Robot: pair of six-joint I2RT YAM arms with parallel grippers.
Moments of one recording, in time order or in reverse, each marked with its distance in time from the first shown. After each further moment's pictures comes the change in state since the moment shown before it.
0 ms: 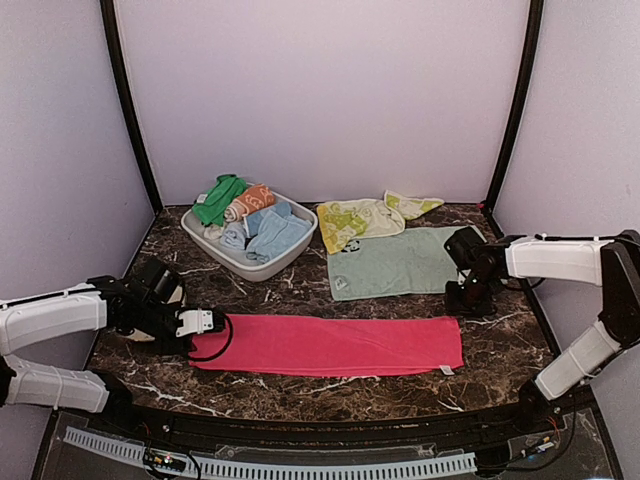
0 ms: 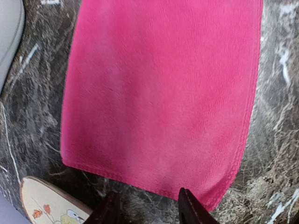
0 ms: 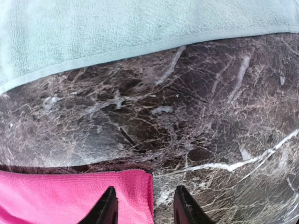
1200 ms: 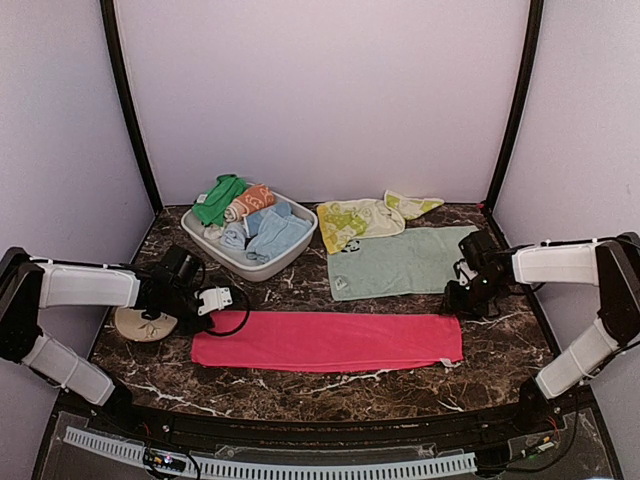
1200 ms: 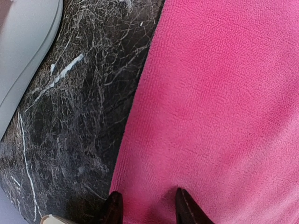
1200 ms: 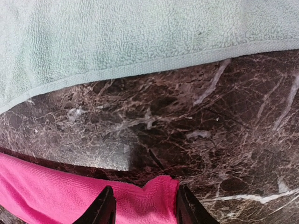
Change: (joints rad) left arm 0.037 0.320 0.107 0.303 -0.042 -0.068; right arm -0.115 -0.005 -0.086 0.205 -0.253 -0.084
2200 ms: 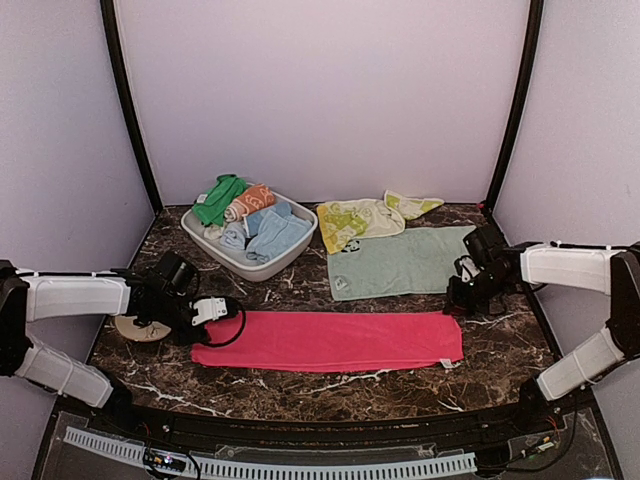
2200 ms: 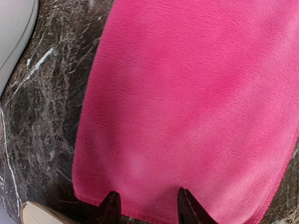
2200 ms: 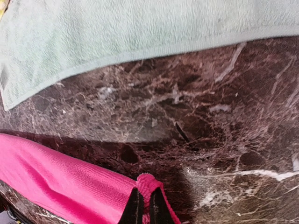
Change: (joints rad) left arm -0.015 -0.089 -0.020 -0.132 0.068 -0.023; right arm 0.004 -0.074 -0.029 -0.033 -0.101 0.040
